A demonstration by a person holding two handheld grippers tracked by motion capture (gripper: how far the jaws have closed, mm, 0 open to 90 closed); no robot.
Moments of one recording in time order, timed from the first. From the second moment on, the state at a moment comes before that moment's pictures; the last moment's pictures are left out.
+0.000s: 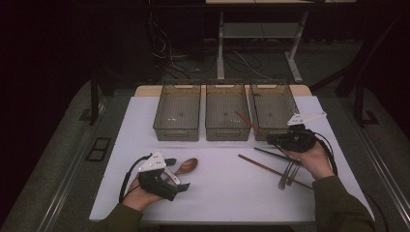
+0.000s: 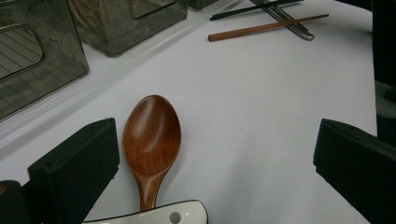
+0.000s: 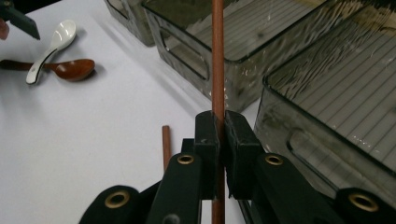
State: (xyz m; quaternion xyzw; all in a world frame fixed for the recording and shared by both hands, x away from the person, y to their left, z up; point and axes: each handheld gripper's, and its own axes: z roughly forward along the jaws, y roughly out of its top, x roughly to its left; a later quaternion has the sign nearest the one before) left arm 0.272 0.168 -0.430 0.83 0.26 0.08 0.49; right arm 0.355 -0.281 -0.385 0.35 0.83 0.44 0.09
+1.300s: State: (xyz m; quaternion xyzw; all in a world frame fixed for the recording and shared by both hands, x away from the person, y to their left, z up) left arm 0.273 0.170 -0.433 0.83 0.26 0.08 0.49; right arm 0.384 -0.218 -0.369 0.33 0.83 0.44 0.09
